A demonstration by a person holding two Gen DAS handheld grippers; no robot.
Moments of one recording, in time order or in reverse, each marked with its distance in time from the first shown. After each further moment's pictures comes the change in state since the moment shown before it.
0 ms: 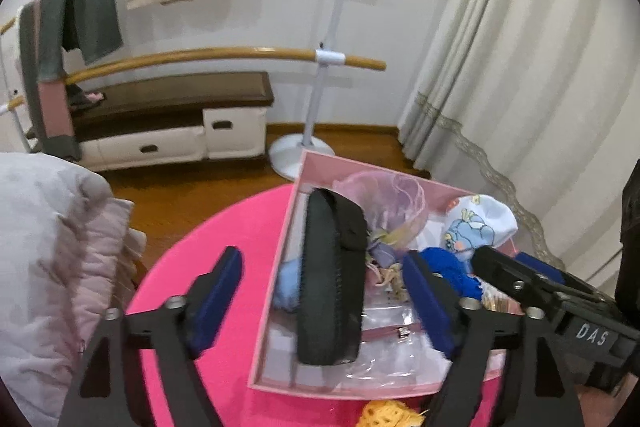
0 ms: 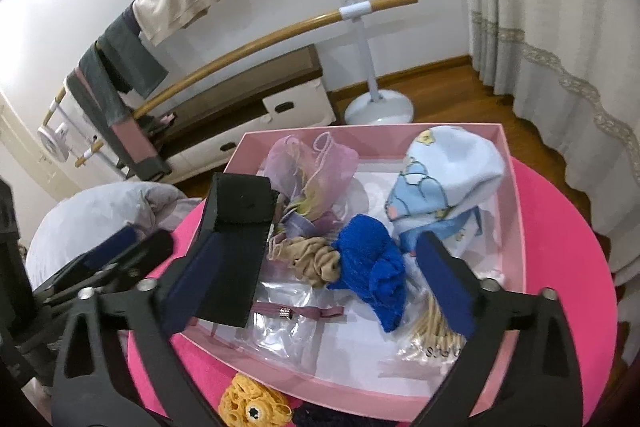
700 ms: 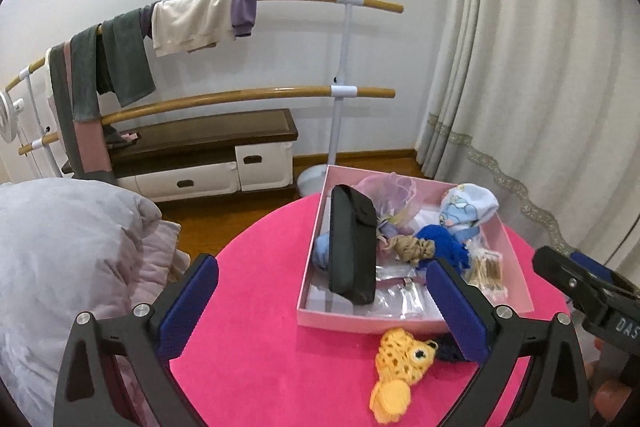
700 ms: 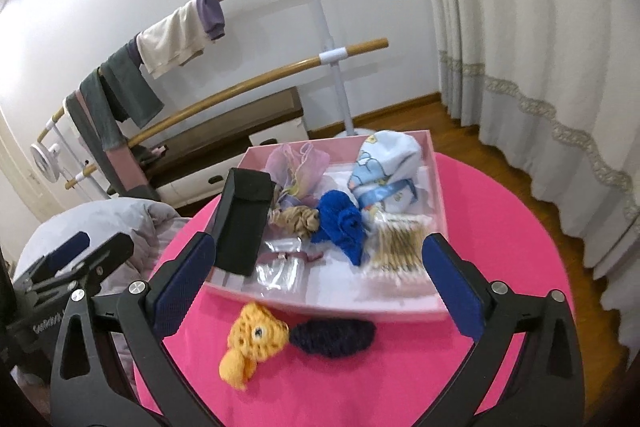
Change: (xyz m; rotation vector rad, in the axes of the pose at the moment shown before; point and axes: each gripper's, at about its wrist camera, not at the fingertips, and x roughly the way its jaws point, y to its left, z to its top) left arm -0.136 -0.001 -0.103 0.085 -0.138 0.078; right arm -0.111 0.011 -0.062 -0.005 -0.174 -0.092
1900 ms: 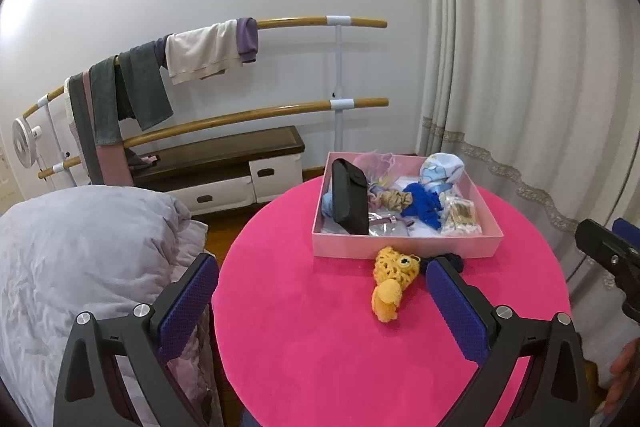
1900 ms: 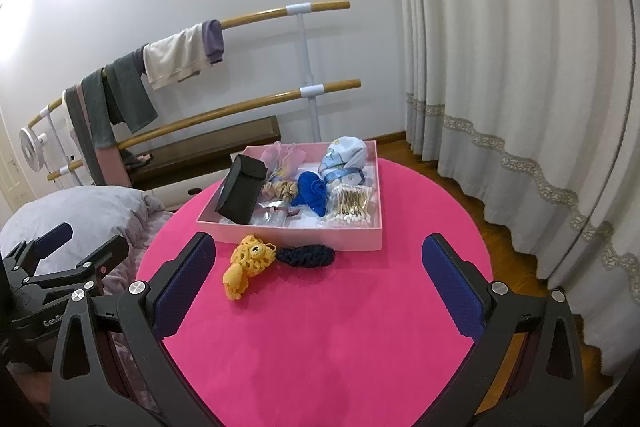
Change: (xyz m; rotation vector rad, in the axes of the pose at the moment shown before) left arm -0.175 -0.011 -0.108 0.088 -0.050 0.029; right arm -0.141 0.022 -0.081 -0.072 -0.142 -0.121
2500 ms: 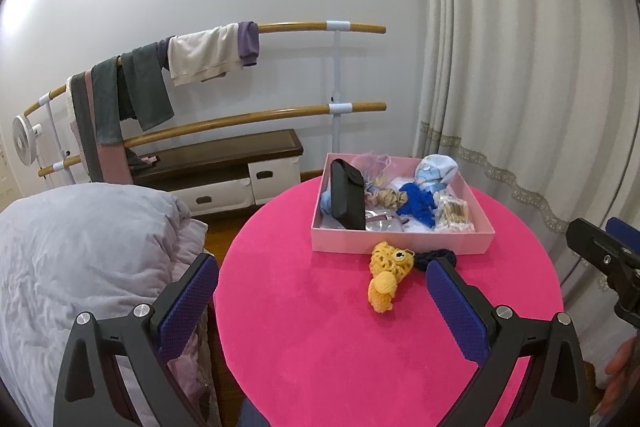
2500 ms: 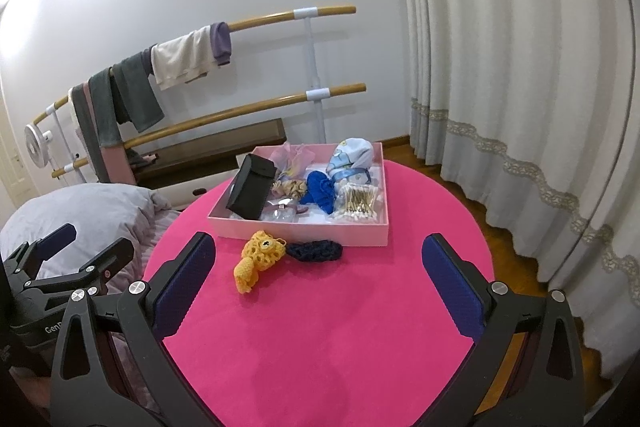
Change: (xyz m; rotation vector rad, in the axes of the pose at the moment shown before) left arm -0.018 0.000 -0.011 -0.010 0.002 -0.008; right arm -0.015 0.006 -0.008 -0.016 -0.013 0.012
